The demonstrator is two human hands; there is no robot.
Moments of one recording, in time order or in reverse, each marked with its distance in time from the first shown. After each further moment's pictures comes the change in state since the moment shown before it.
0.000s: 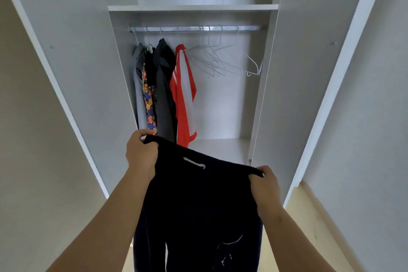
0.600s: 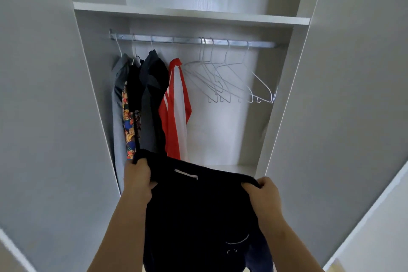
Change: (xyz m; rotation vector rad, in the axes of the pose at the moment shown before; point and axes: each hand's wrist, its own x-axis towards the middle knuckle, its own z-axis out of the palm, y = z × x) left_hand 0.205 -0.030 0.122 -0.296 -0.034 -0.358; right_hand 0.216 -0.057 0.105 -0.023 0.017 -0.026
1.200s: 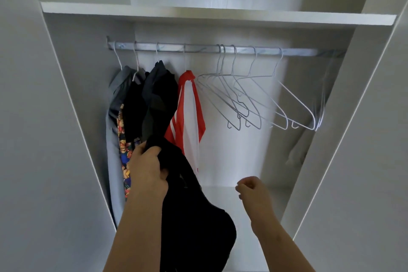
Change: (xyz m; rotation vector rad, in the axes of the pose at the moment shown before) left_hand 0.146 0.087 0.114 -0.351 -0.023 0.085; right_hand 0.175 -0.084 0.132 0.090 -0.180 -0.020
